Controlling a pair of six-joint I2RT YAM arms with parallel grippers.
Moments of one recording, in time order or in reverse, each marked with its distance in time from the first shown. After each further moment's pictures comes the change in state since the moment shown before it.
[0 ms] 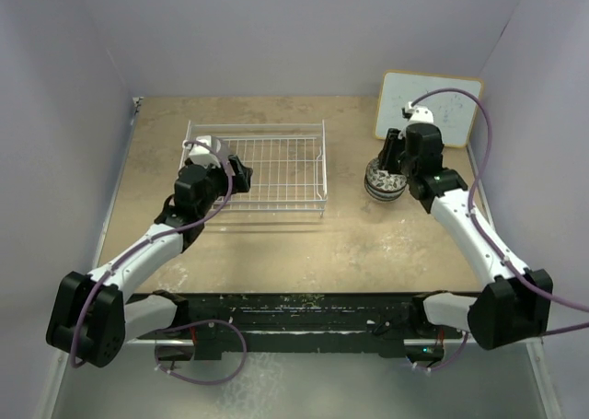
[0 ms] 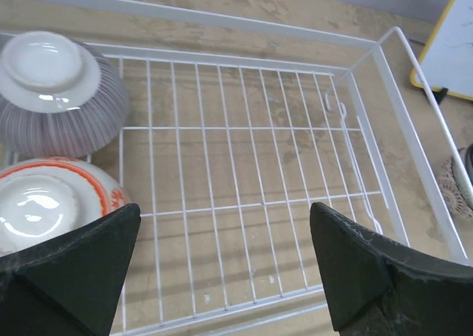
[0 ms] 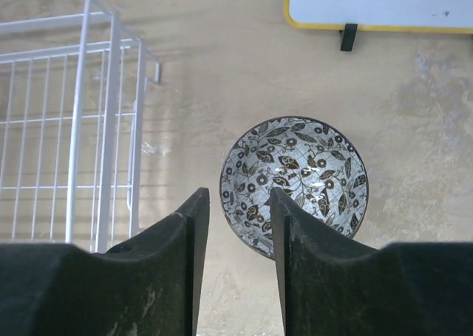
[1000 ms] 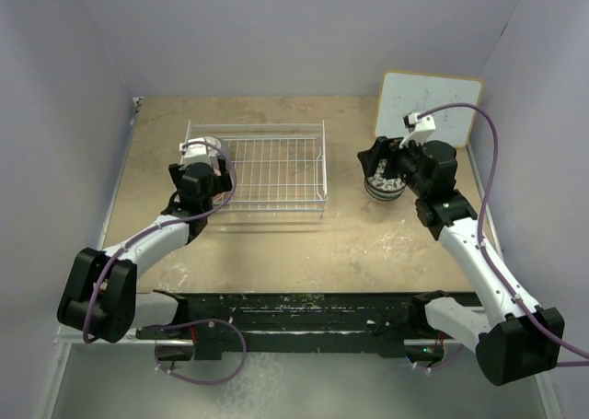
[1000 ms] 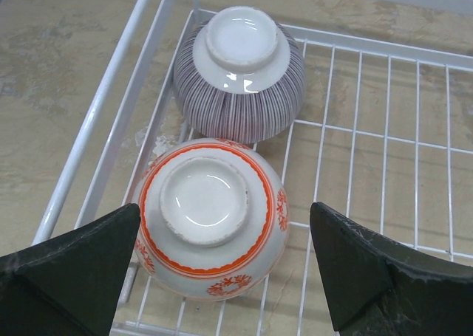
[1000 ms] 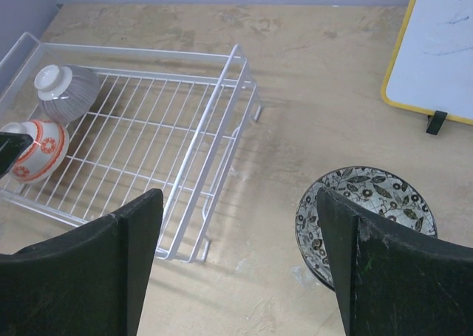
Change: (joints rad) left arm 0.034 0.132 0.006 -0.016 -0.410 0.145; right arm 0.000 -0.233 -0.184 0.278 -0.286 -0.042
